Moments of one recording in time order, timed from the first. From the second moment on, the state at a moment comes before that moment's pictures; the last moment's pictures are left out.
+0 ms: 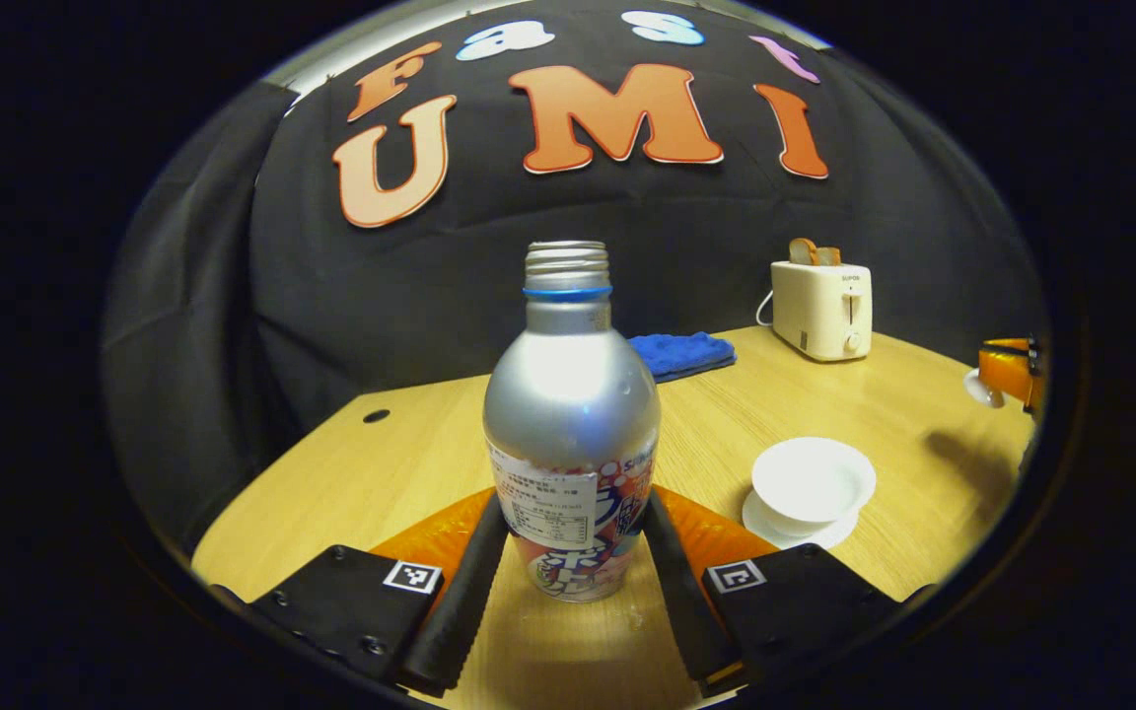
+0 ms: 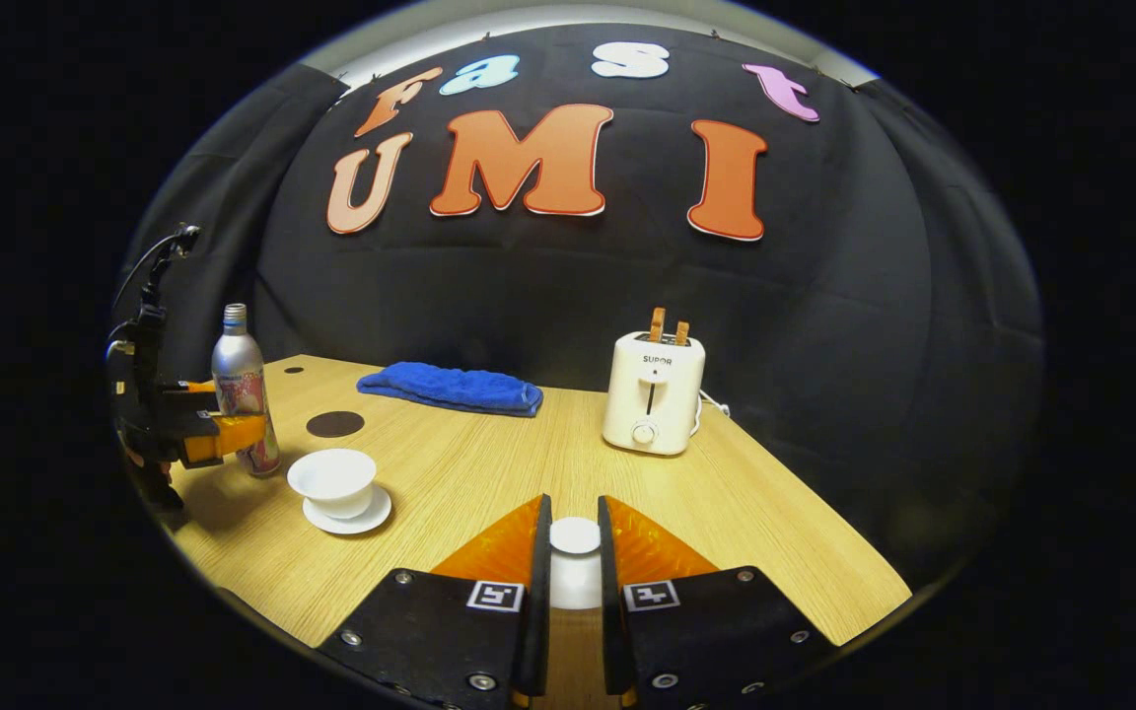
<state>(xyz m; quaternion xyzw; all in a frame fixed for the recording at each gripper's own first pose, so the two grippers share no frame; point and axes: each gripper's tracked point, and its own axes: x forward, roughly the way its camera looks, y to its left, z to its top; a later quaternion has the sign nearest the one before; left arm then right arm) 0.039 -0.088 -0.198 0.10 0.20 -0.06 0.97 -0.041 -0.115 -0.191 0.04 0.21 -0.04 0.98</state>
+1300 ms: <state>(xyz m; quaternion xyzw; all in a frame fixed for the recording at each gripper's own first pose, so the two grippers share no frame) 0.071 -0.092 -0.180 0.58 0.11 -0.12 0.80 -0.038 -0.127 -0.191 0.03 0.22 -0.04 0.97</state>
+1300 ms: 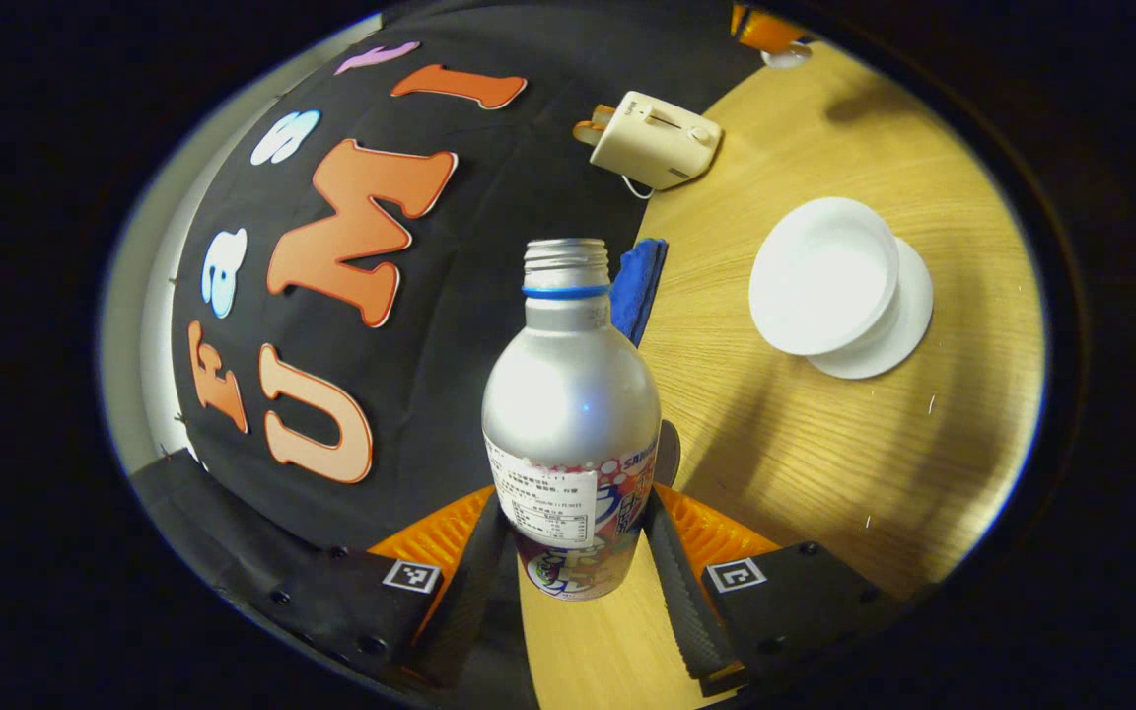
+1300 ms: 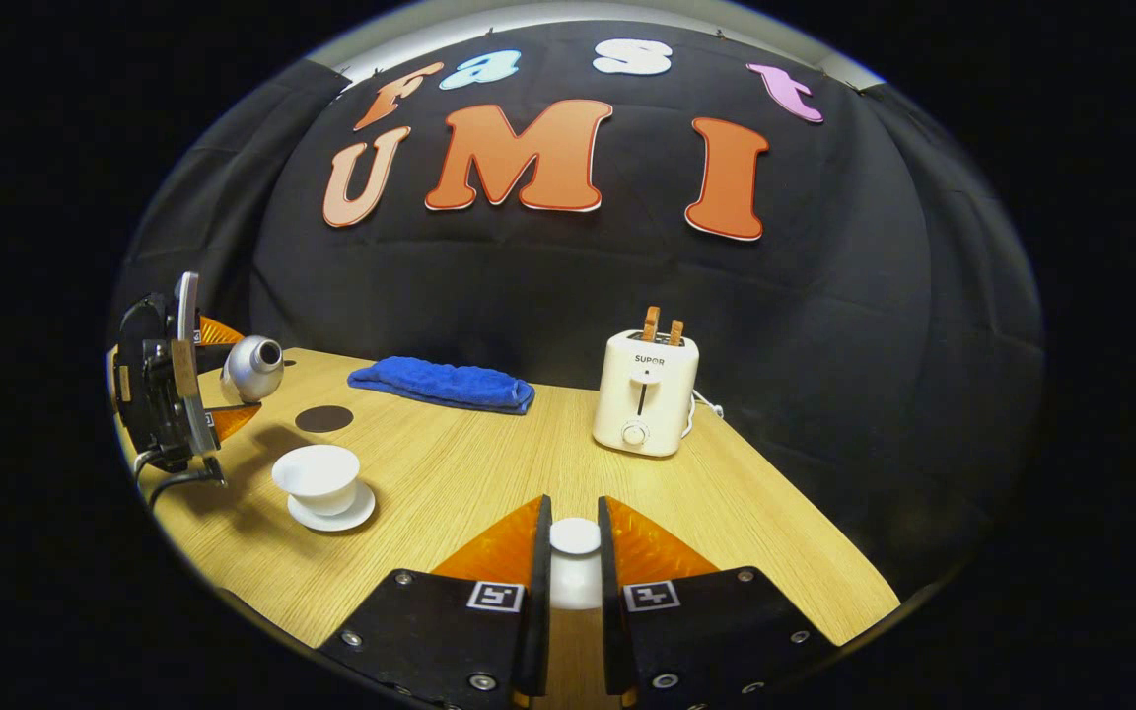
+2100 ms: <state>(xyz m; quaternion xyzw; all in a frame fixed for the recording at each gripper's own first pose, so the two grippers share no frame) 0.075 -0.099 -0.168 0.74 0.05 -0.14 0.65 -0.042 -0.133 -0.195 0.03 0.22 -0.05 0.97</state>
